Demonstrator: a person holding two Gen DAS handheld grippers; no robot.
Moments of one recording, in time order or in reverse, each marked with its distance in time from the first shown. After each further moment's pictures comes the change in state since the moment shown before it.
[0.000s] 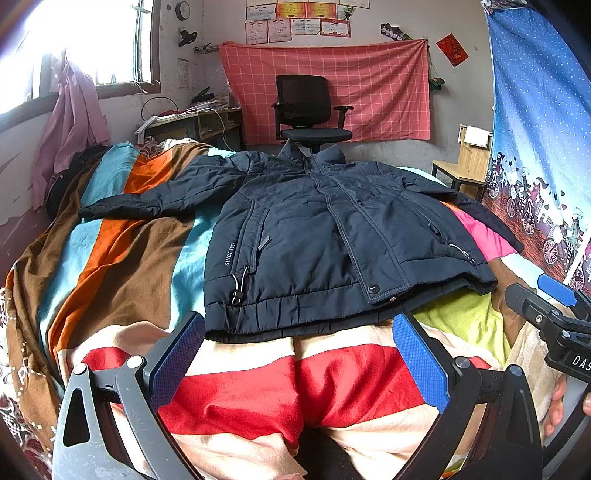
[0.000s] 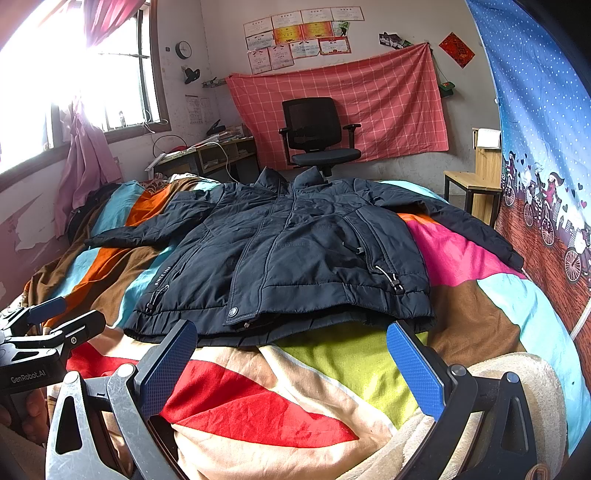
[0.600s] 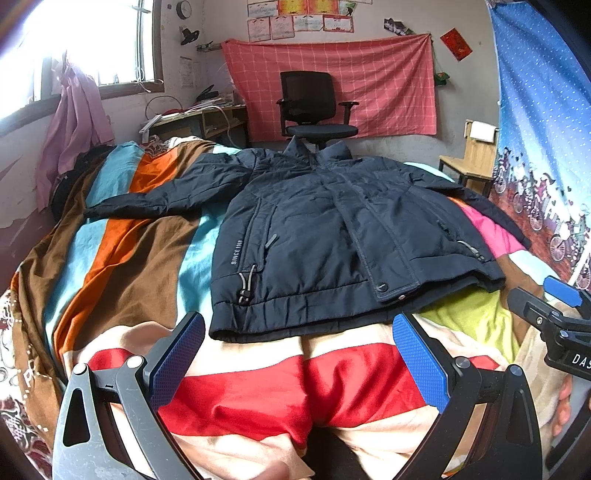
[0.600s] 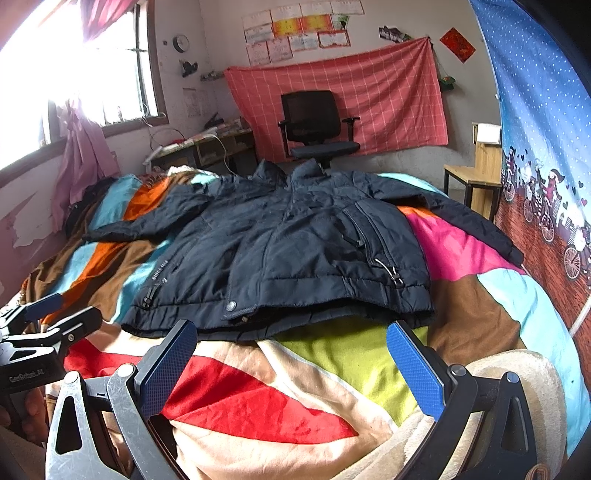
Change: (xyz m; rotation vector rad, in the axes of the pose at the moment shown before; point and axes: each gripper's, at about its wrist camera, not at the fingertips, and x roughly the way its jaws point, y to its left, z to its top) left arm 0.002 0.000 0.004 0.007 0.020 0.044; right arm 0.011 -0.001 0.000 0.001 0.051 -0.023
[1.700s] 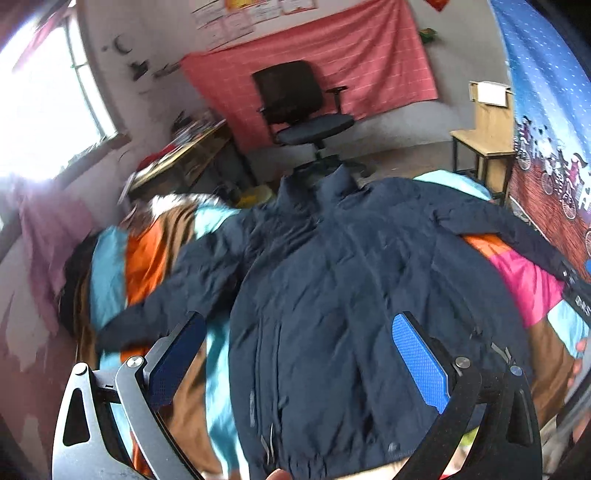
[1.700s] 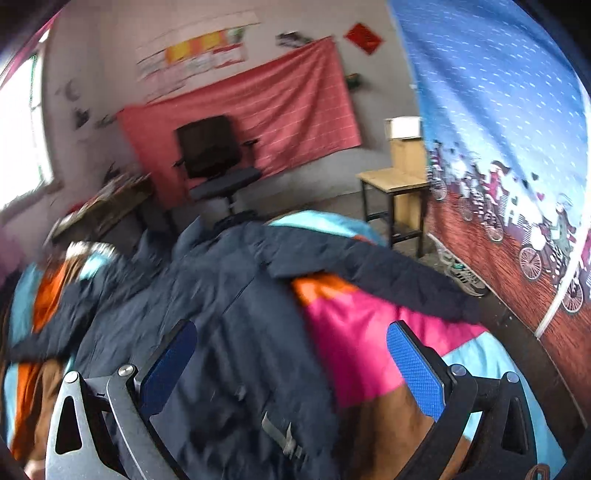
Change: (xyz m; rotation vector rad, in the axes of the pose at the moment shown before) left arm 0.109 -0.054 0.233 0.248 0.080 0.091; right arm 0.083 -0.141 0.155 0.262 -0.106 -0.299
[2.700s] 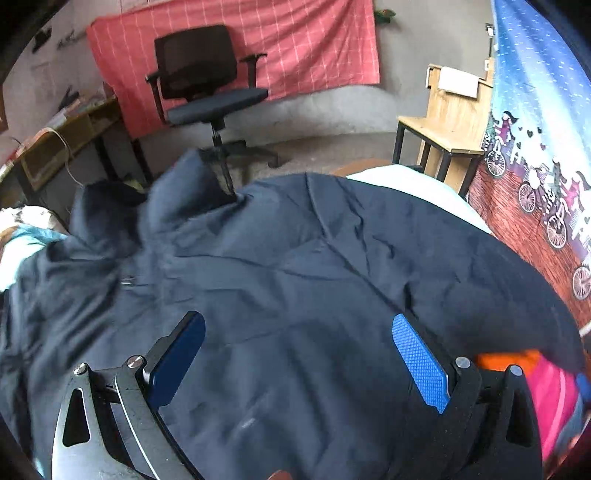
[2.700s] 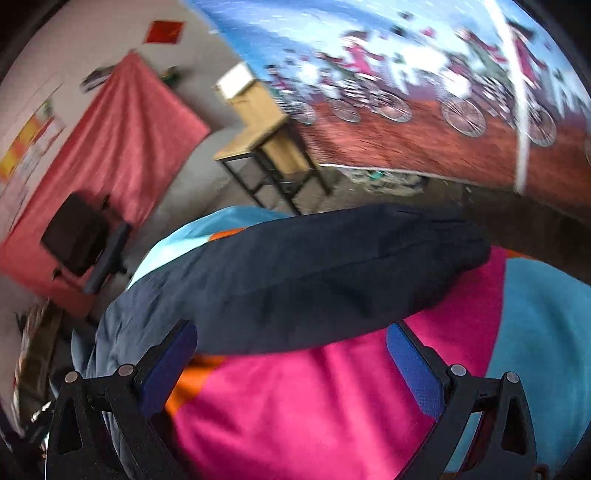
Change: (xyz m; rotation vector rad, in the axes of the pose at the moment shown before) left arm 0.342 -0.136 0.121 -0.010 0.077 -0.348; right arm 0.170 -0.159 -0.012 0.654 0.074 -0.243
